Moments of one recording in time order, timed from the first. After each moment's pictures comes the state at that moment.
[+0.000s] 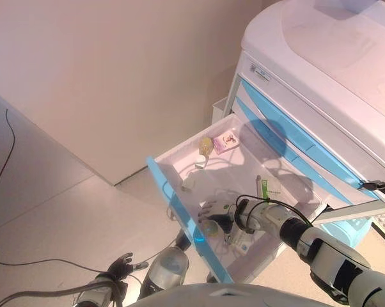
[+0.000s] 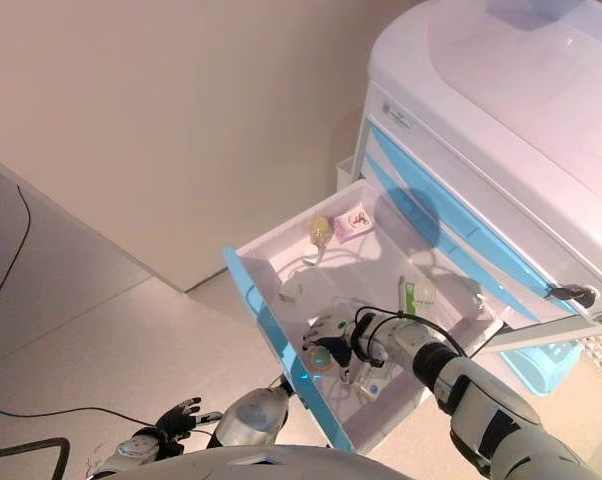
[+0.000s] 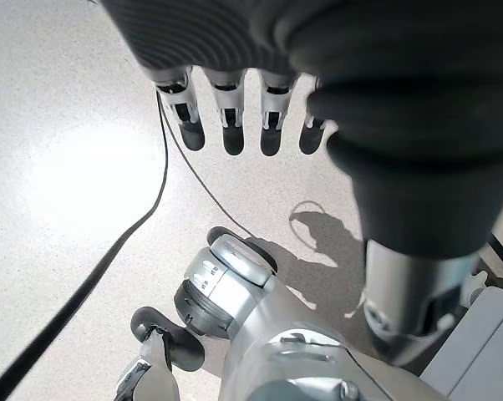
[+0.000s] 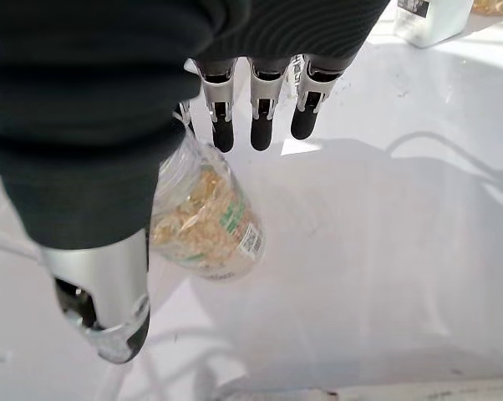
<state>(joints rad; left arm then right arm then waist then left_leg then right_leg) 0.04 0.32 -0.20 1.11 -0.15 -0.09 -0.10 -0.51 -0.41 0.92 0.75 -0.99 -0.48 0.14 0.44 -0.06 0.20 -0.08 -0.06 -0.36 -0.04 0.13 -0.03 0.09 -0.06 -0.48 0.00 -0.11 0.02</state>
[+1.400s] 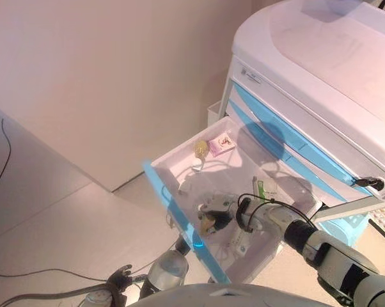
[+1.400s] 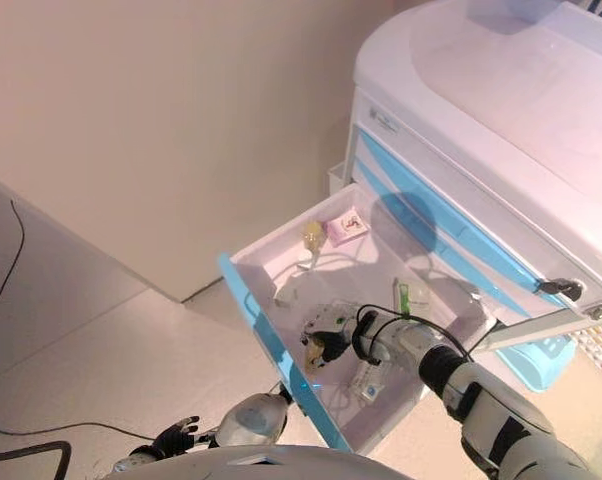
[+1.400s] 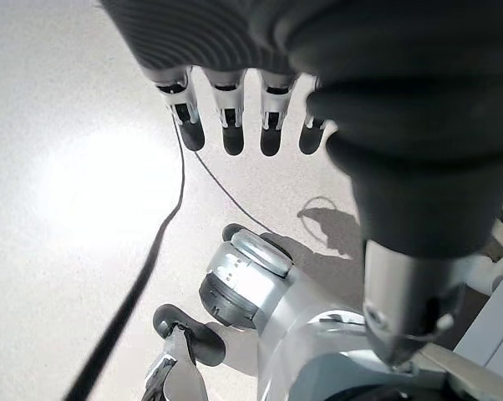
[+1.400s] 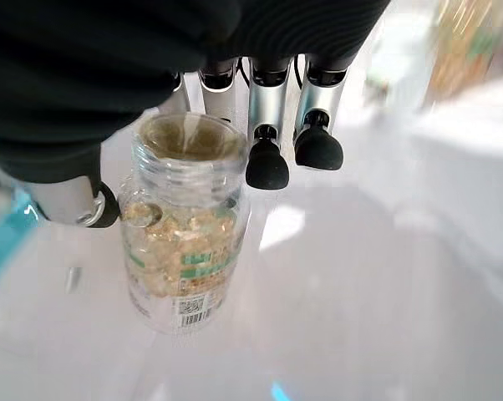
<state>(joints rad) 0.10 0.32 -0.19 1.11 -0.12 -0.09 -0.11 -0.47 -0.57 0.84 0.37 -0.90 -0.42 0.11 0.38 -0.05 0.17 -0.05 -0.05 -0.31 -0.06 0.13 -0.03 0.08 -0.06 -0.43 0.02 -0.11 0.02</state>
